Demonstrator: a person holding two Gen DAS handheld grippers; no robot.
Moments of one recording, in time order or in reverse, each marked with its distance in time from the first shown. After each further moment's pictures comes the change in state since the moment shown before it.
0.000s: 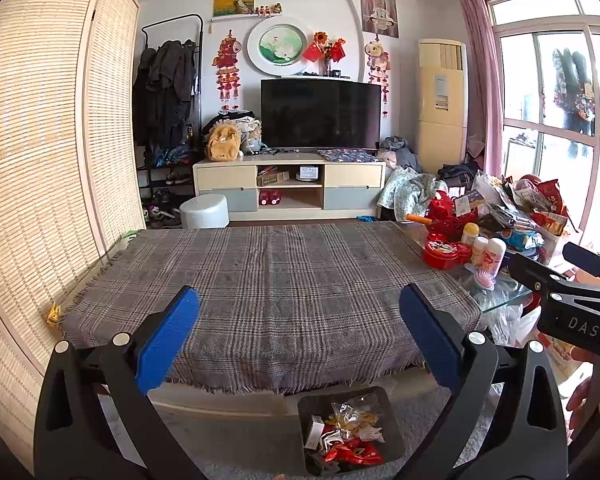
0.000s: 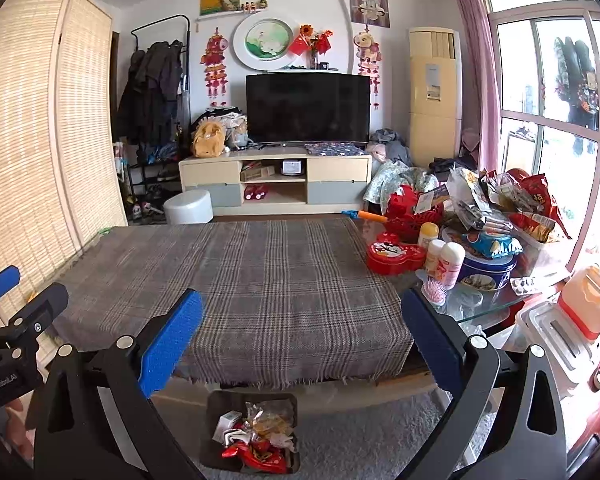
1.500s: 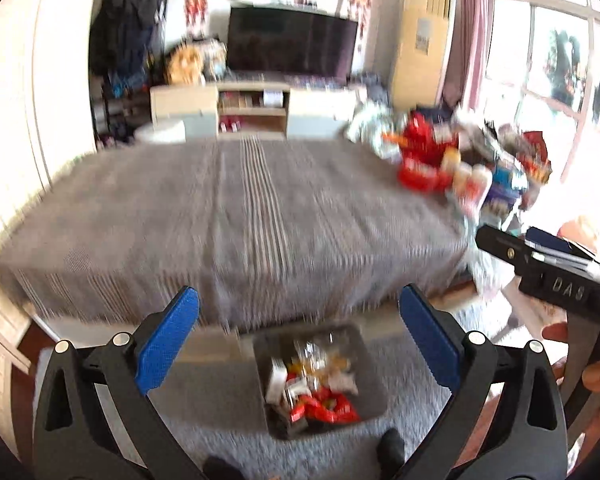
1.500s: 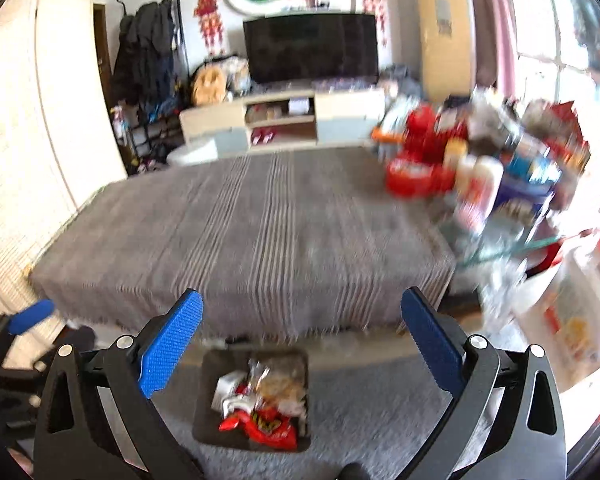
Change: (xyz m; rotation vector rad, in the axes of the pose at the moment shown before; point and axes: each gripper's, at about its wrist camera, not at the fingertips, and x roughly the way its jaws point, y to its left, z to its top) left arm 0.081 -0.009 -0.072 -0.035 0.214 -0.151; right arm 0.084 -0.016 -0.060 0.048 0.179 0.051
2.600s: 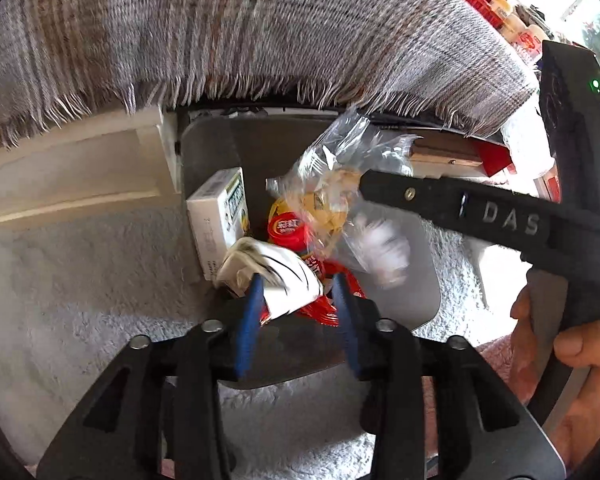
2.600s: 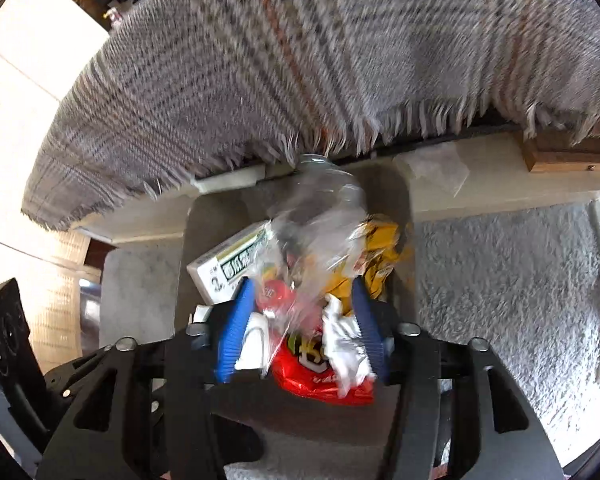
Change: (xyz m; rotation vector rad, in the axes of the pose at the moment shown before) left arm 0.199 0.021 -0.175 -0.102 0.596 -0.172; right arm 0.222 0.013 -0.157 0.130 0.610 0.272
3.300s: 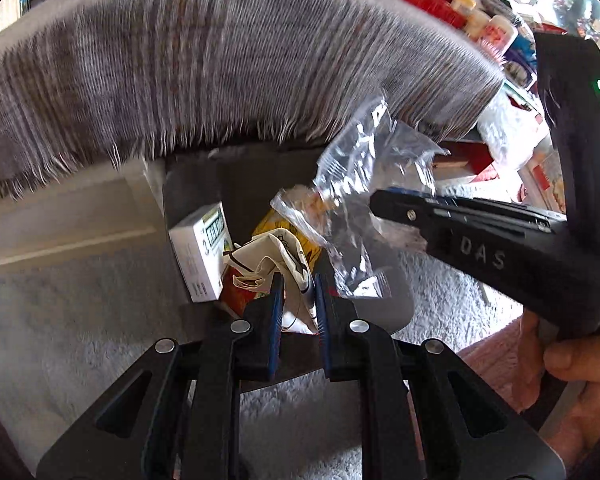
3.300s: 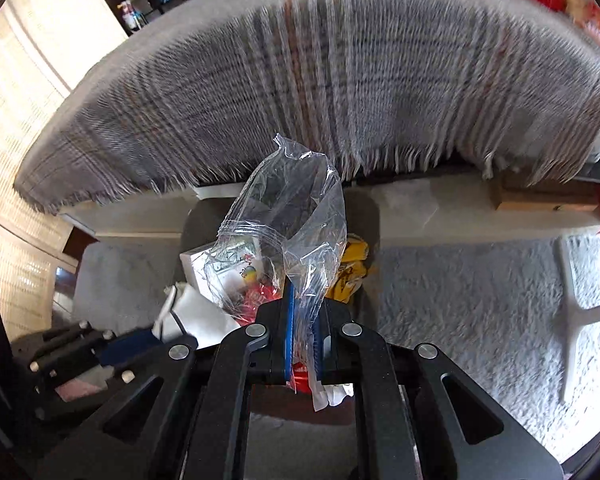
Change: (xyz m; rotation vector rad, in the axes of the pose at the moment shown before) left arm -0.016 -0.025 0.000 0.083 -0.049 0.000; right arm -0.024 0.013 -0.008 -0.098 -0.063 -0.091
